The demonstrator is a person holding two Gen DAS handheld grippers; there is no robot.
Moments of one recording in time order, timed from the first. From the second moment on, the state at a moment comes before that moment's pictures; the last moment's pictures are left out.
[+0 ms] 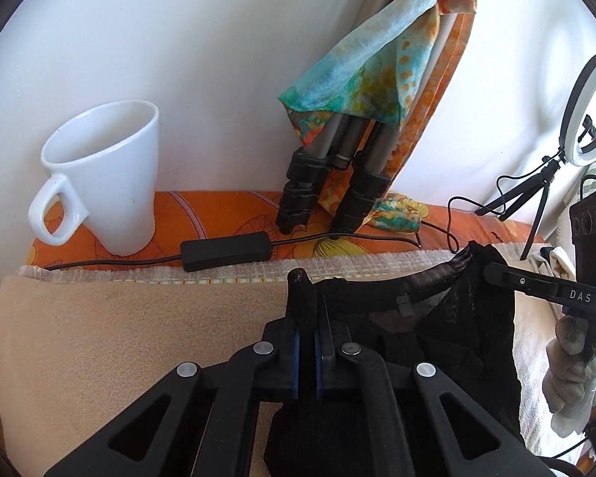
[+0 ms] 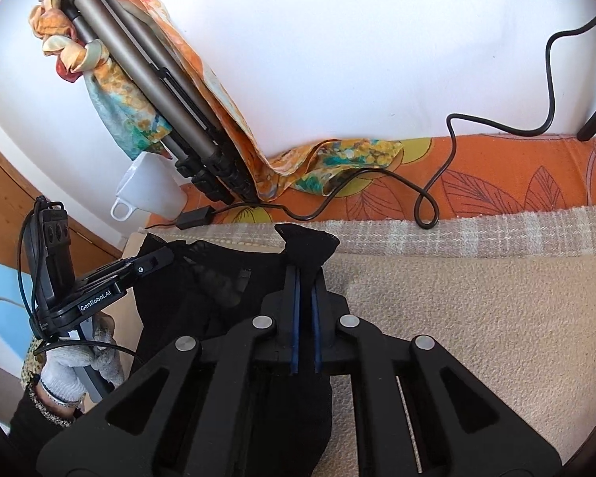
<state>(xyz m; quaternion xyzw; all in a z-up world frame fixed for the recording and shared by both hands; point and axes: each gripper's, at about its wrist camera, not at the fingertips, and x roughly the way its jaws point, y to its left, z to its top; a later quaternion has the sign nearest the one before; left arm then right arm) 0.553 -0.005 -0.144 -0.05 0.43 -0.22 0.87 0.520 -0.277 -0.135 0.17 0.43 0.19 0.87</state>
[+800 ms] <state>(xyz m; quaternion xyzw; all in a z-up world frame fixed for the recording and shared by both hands) 0.378 0.019 -0.069 -0.04 0.39 -0.25 0.88 0.348 -0.245 -0.057 0.13 0.38 0.25 0.88</state>
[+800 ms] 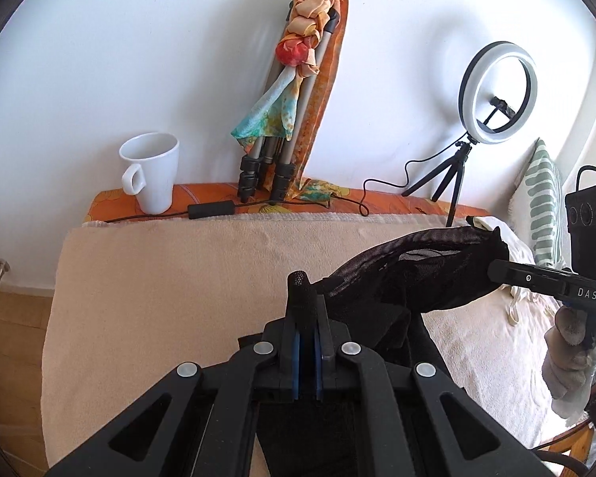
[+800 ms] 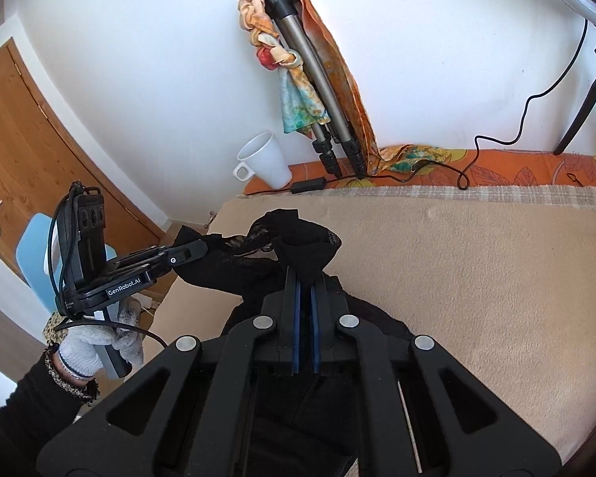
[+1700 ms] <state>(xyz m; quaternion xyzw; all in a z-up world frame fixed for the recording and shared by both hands) 0.189 0.062 -0.141 0.01 0.42 -0.24 0.87 0.145 -0.198 -0.131 -0.03 0.39 0.23 0.89</state>
